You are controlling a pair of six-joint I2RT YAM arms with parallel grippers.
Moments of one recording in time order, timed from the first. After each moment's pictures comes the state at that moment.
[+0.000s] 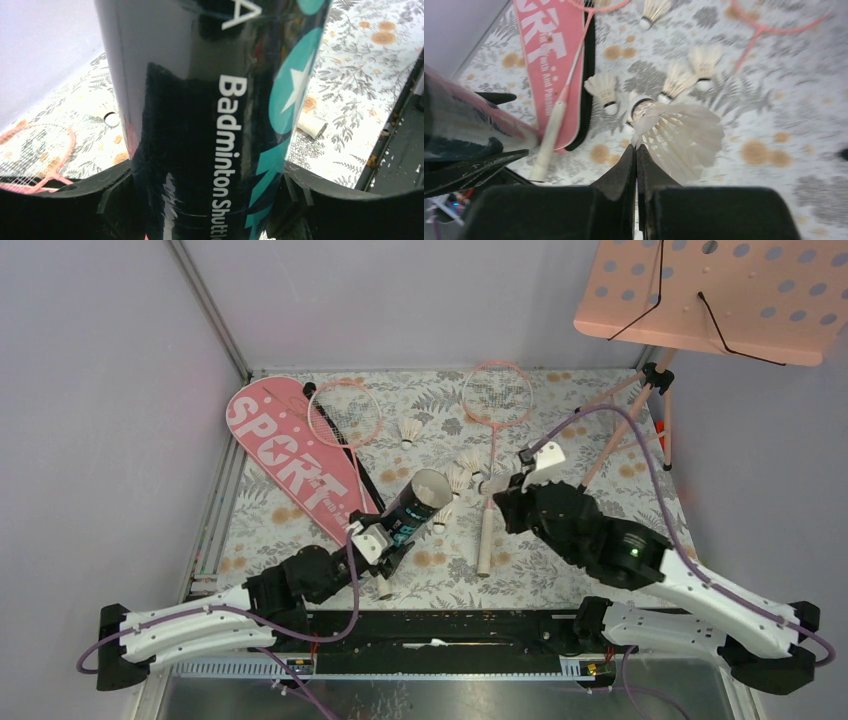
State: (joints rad) left arm -1.22 0.49 0.34 0.08 -0.37 0.18; right arm 1.08 0.85 0.96 -0.55 0.49 0.48
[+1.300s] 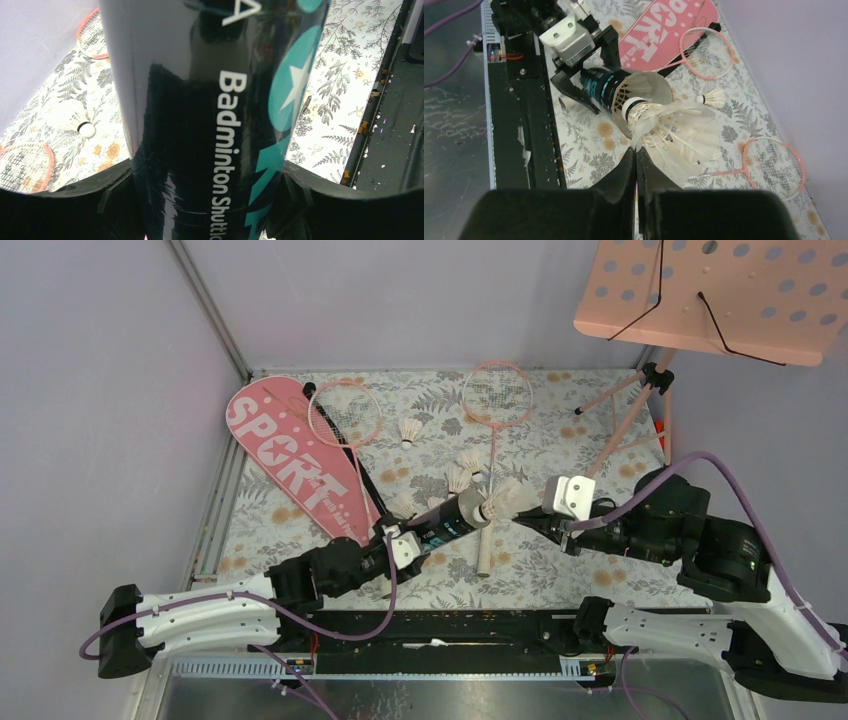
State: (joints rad) left arm -1.22 0.72 0.41 0.08 -0.23 0.26; right arm 1.08 0.78 1.41 -0.91 -0.10 -0.35
